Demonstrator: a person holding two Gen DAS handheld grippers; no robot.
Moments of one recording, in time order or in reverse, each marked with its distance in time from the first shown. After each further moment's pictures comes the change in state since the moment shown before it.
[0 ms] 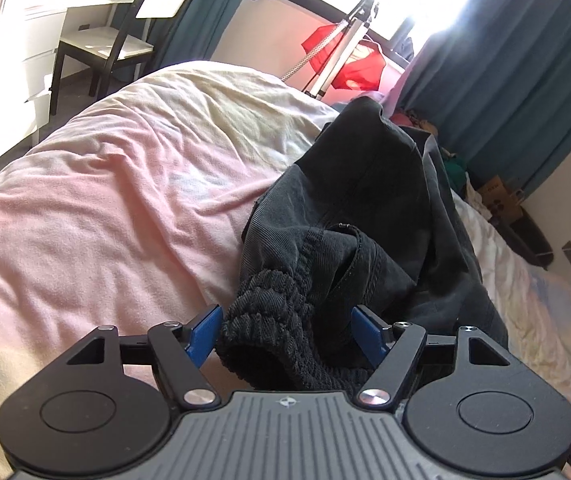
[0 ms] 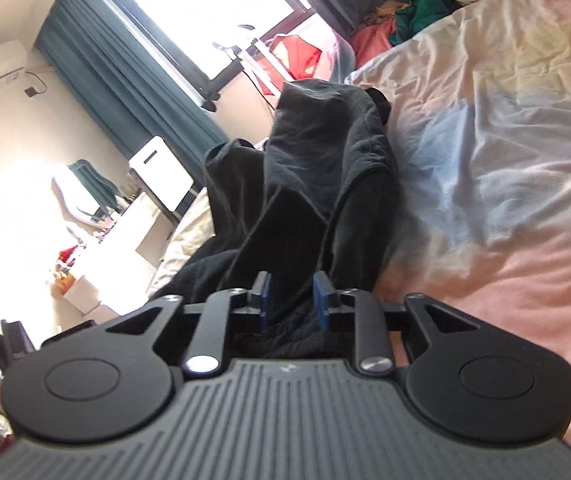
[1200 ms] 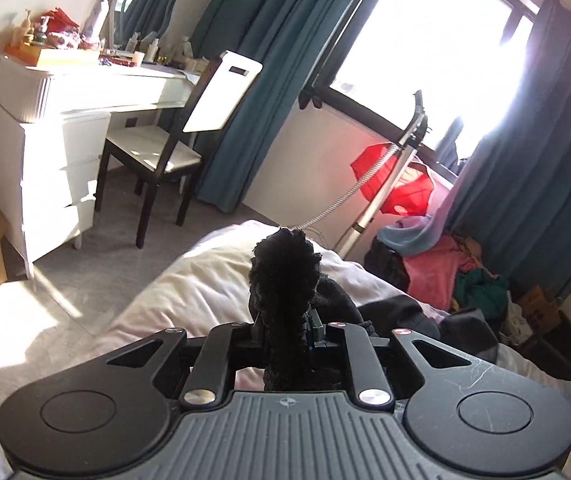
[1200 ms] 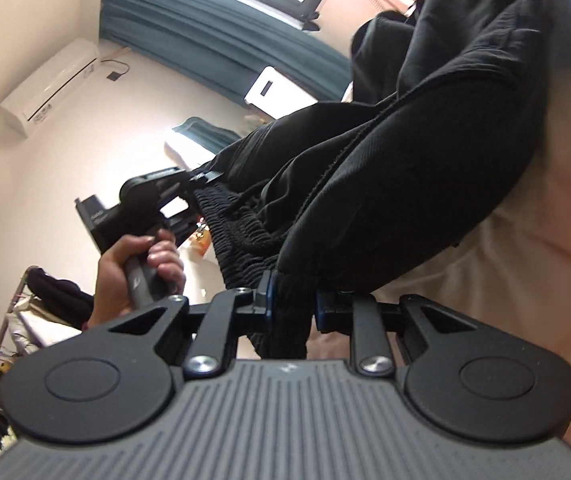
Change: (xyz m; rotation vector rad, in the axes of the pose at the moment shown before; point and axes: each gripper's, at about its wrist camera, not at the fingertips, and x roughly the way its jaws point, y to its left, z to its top) left arm -0.026 0.054 0.210 -0.075 -0.301 0.205; right arm 0.119 0.138 -0.089 0.188 0.227 0.480
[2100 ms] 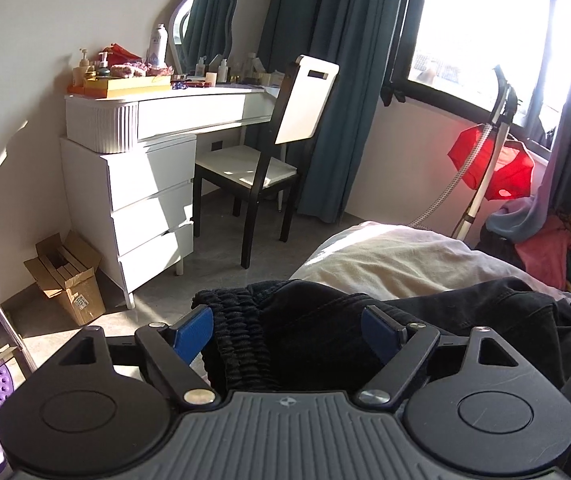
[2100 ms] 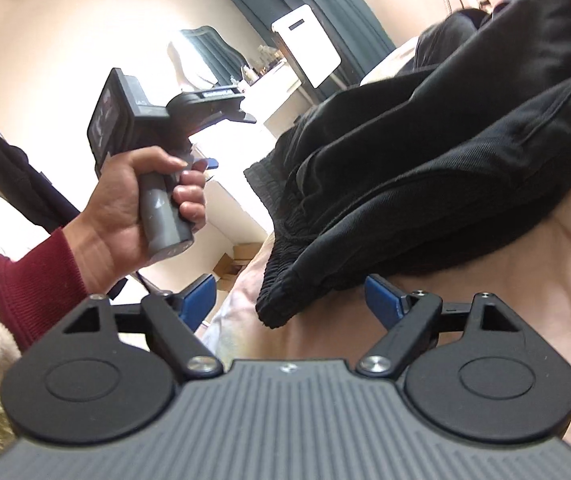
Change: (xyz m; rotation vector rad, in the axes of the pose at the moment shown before) left arm 0.006 0.025 -0.040 0.117 -0.039 0.235; right arm 0.011 0.075 -0.001 -0.396 0.126 -0.186
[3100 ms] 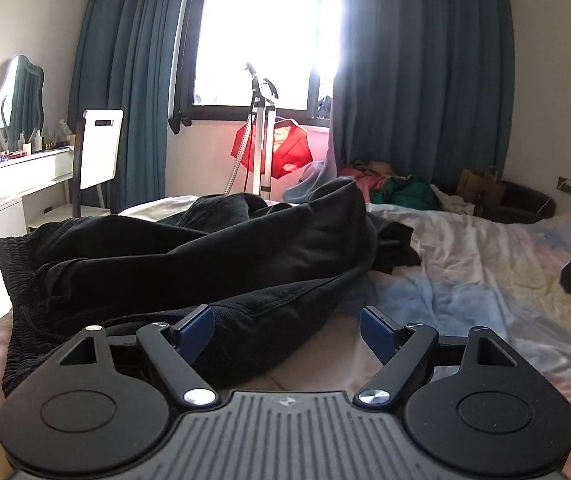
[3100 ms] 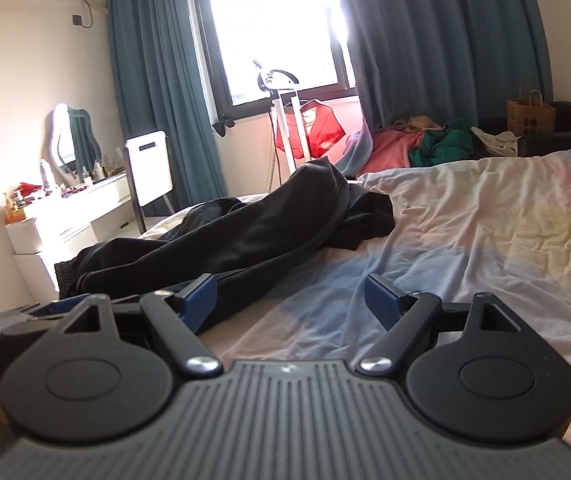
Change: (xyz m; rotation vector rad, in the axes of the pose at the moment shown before) left arm -0.169 -0.188 -0.229 0.322 -0.110 -0.407; right arm -0.185 -0.098 0.014 -0.210 -0.359 -0.555
